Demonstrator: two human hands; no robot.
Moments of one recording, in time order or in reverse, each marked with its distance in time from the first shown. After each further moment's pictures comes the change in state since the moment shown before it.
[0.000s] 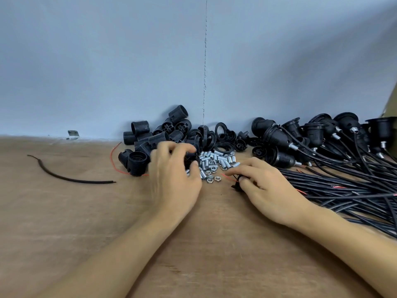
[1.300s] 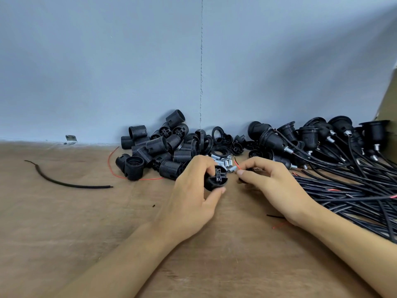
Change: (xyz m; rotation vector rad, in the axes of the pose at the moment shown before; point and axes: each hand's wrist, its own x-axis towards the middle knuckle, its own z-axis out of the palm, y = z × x) left_hand -0.017 0.004 0.005 -0.335 -0.288 0.326; right_hand 0.000 0.003 -0.012 0.564 0.087 0.247
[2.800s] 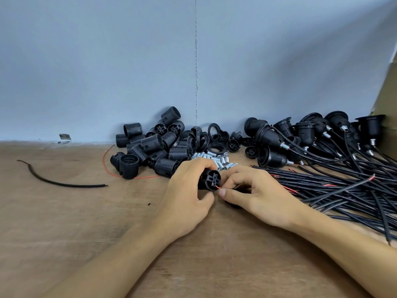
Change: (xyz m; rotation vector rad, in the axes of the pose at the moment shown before) left_hand -0.001 -0.009 0.003 0.085 -0.042 -0.039; right_hand -0.014 -0.015 0.012 -0.224 -0.231 -0.168
